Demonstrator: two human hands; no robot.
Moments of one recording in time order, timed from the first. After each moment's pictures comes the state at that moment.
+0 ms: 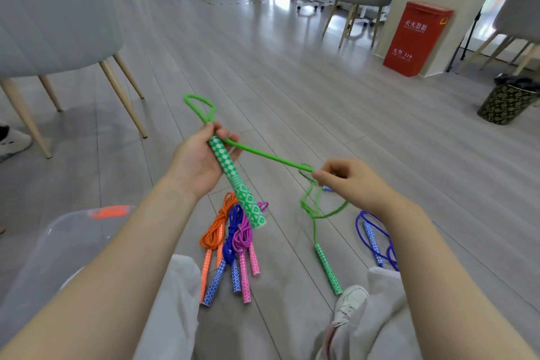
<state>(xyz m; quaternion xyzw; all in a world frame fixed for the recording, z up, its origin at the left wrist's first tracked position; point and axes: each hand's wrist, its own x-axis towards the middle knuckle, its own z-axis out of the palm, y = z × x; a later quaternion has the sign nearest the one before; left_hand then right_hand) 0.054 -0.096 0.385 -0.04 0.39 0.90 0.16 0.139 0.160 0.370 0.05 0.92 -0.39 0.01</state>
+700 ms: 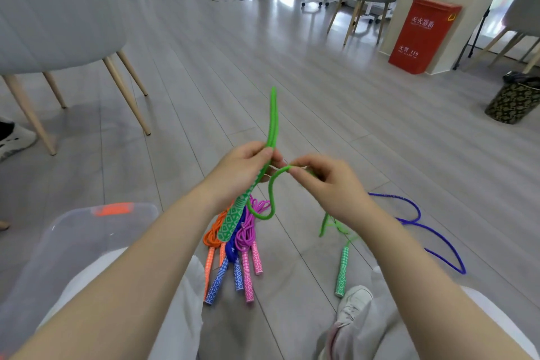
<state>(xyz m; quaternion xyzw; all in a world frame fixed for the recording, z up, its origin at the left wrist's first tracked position) 0.090 -0.063 0.384 0.13 0.76 0.63 0.14 0.141 0.108 0.366 -0.06 0.87 -0.47 -0.12</state>
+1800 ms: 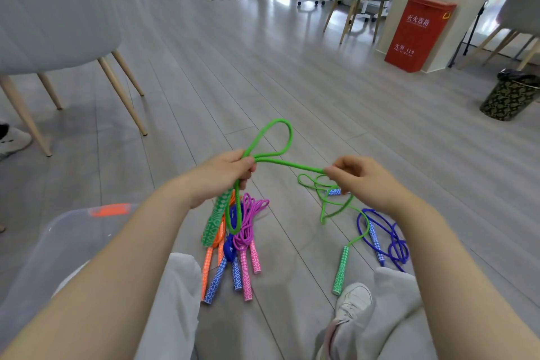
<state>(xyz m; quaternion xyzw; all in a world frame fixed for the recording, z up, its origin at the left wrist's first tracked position) 0.073 -0.088 0.376 0.14 0.81 0.53 0.22 0.146 0.170 0.370 0.05 0.90 -0.43 0.00</state>
